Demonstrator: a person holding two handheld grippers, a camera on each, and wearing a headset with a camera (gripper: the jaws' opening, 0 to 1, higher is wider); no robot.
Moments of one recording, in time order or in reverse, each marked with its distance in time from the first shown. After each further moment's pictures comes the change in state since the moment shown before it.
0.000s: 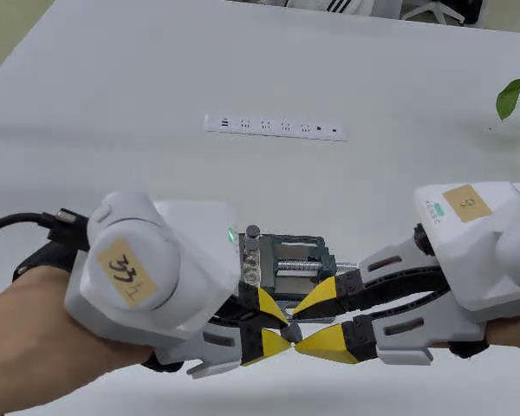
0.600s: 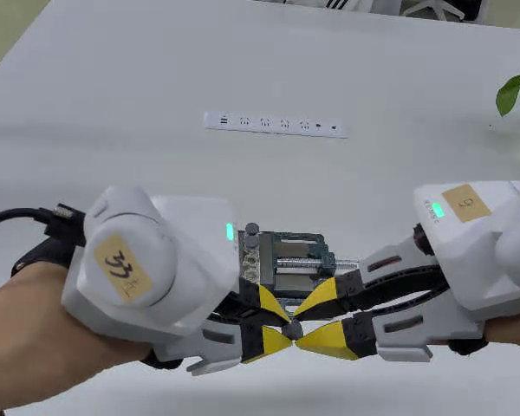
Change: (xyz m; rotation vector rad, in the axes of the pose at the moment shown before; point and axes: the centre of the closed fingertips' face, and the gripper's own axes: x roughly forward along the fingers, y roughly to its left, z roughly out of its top) left arm 0.000 -0.001 0.001 0.001 -0.005 -0.009; right arm 0.001 0.001 -0.003 -0.005 0.006 0.001
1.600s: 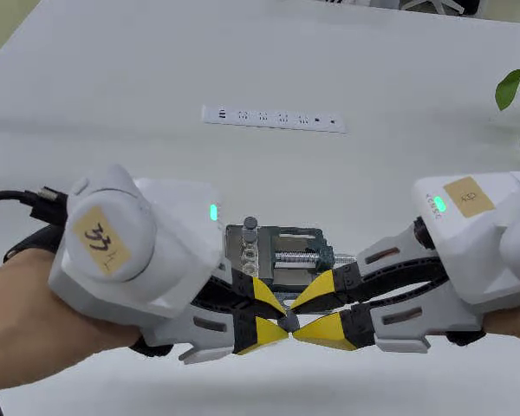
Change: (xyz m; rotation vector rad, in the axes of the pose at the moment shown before) left arm -0.005 0.001 0.001 -0.044 -0.040 -0.027; right arm 0.000 0.000 0.004 -0.051 -0.002 0.003
